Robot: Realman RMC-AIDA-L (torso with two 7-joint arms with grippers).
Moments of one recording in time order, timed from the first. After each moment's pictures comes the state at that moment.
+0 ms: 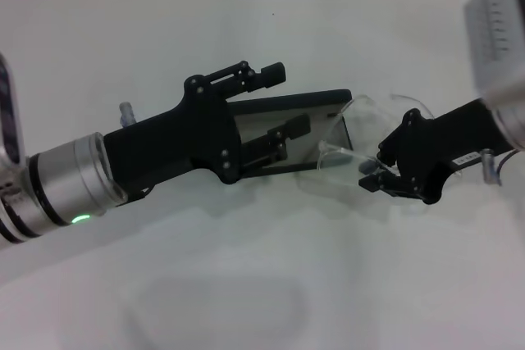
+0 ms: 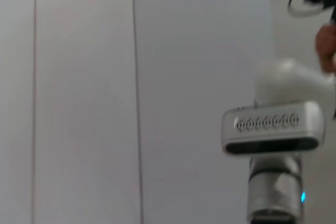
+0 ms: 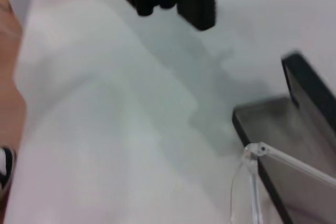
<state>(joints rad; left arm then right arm) -0.34 -2.09 1.35 0.56 1.10 1.56 -0.82 0.58 2.02 -1.41 -1.25 -2.13 -1.50 1.83</state>
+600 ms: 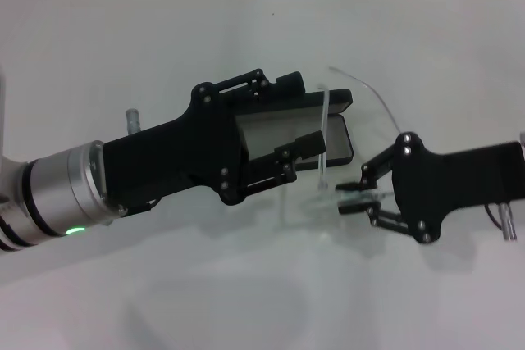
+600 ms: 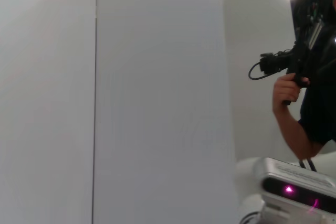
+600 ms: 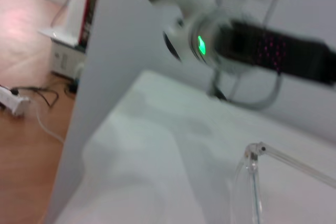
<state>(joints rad) -0.37 -2.08 1.35 0.50 1.09 1.72 -0.83 0.42 2.02 -1.34 -1.02 -1.69 -1.54 0.95</state>
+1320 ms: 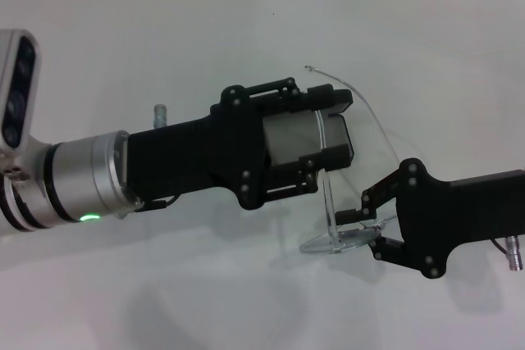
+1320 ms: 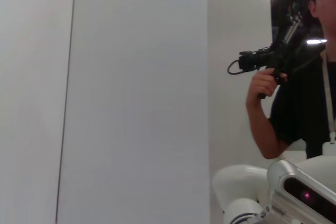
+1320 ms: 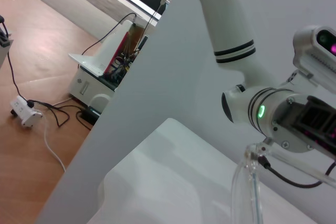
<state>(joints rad) -0.44 -2.08 1.35 0.50 1.15 1.72 -0.93 0.39 2.02 -1.35 -0.94 -1.59 -1.64 0.60</state>
